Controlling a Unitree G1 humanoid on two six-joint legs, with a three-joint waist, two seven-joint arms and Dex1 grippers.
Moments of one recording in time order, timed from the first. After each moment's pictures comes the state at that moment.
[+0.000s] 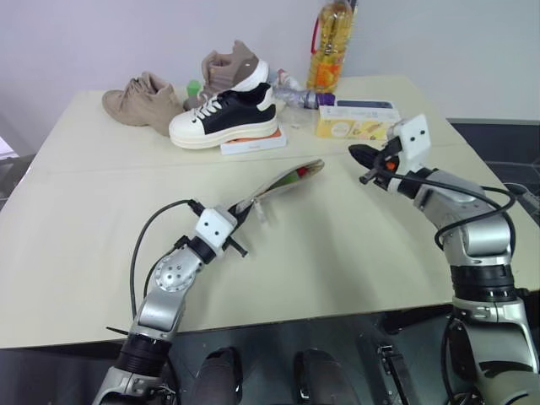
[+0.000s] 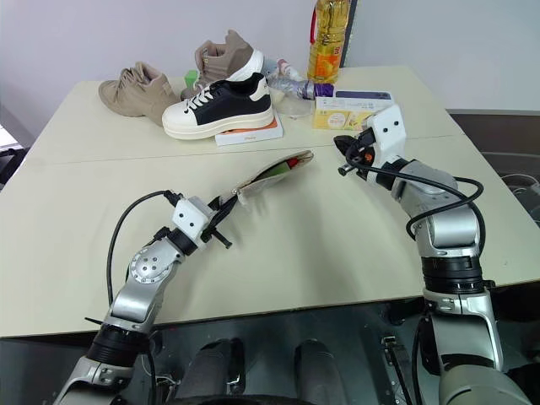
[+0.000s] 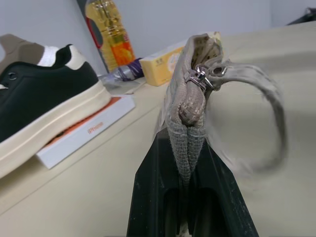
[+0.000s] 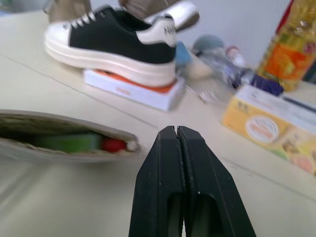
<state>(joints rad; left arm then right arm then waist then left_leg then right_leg) -0.20 0.28 -0.12 -0.02 -0.02 -0.17 -0.44 -0.61 -0.57 -0.09 0.01 0.34 0.53 0.61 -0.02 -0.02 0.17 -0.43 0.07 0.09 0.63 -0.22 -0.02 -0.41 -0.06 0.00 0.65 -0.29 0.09</state>
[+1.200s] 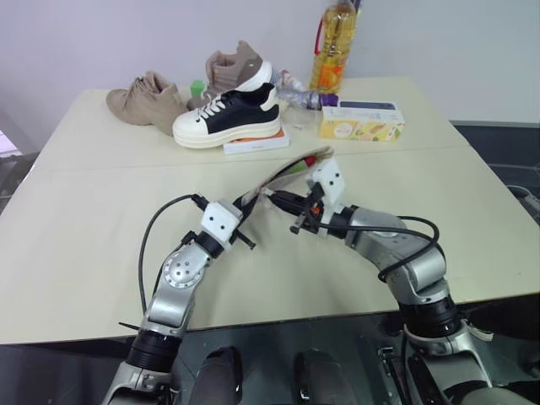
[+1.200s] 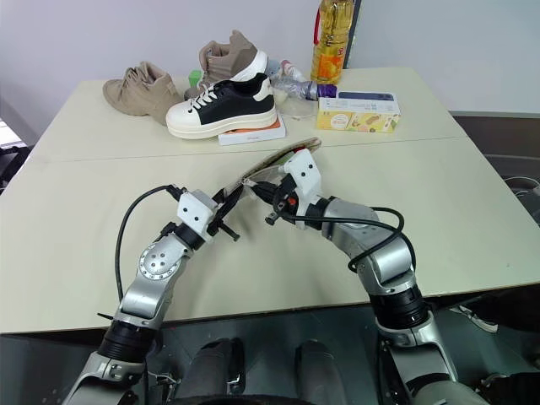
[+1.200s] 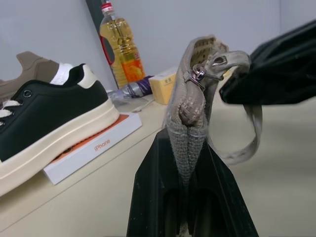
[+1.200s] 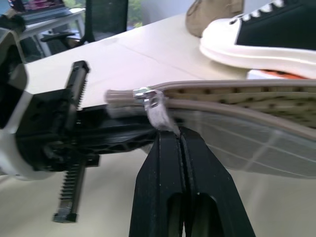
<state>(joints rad) -0.24 0.22 -0.13 -0.03 -0.01 -0.18 -0.39 -0.50 -0.35 0.13 -0.29 0.43 0.70 0.56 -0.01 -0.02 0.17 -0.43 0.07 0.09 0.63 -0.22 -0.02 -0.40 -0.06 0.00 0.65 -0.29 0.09</state>
